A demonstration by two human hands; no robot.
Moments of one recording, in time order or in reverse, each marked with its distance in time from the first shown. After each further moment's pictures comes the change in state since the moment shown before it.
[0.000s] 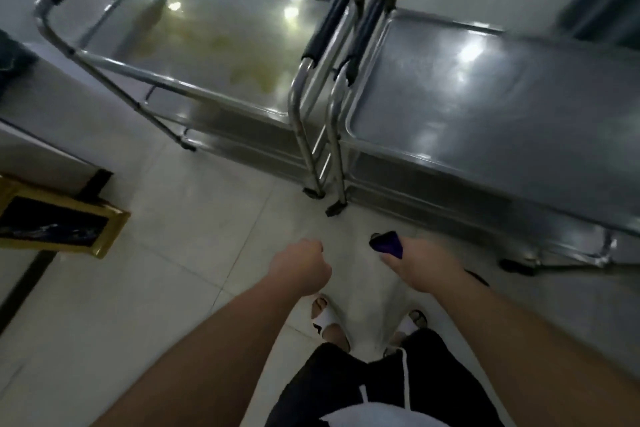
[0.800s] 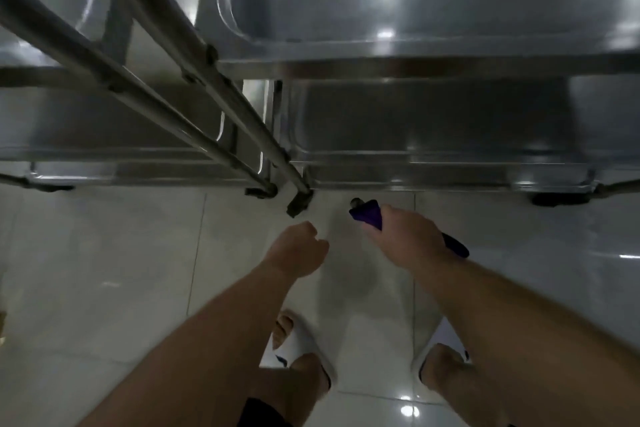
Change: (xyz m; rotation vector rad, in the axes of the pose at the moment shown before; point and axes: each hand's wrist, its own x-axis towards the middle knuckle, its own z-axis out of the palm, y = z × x) left_hand 0.390 -0.001 0.154 -0.031 -0.136 0.098; right_hand 0.319 0.079 0.169 0.156 0.198 0.247
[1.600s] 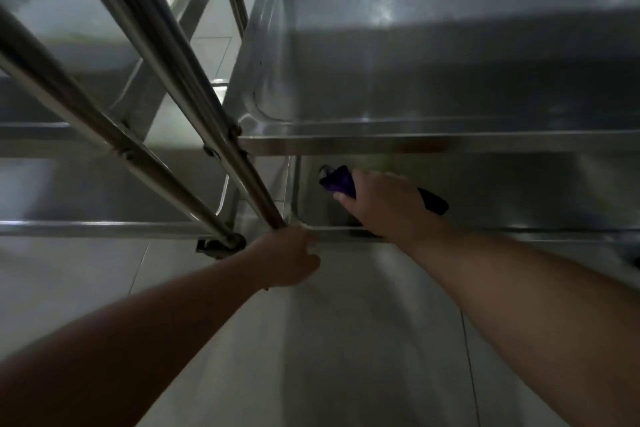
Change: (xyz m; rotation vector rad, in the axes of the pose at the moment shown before) left_hand 0.271 -0.036 0.055 0.307 0.199 0.295; right_hand 0.282 0.013 0.111 -0.209 0.589 -0.323
